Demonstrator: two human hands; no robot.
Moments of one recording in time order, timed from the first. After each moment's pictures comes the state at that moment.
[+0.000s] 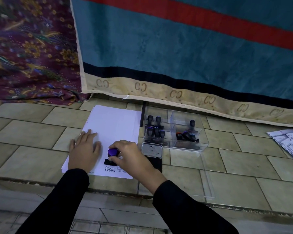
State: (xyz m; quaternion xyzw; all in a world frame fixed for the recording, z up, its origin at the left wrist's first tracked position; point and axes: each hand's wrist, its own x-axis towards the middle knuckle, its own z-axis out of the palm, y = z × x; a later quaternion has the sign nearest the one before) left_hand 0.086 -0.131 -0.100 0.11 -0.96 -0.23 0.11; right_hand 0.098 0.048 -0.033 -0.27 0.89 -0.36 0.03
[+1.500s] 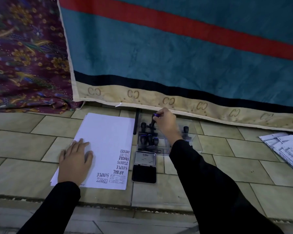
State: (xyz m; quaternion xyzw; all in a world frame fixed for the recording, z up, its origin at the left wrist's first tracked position) left_hand 0.090 -0.127 -0.092 0.11 -0.96 -0.22 0.11; right_hand -0.053 0.153 -0.010 0.04 0.89 -0.45 -0.11
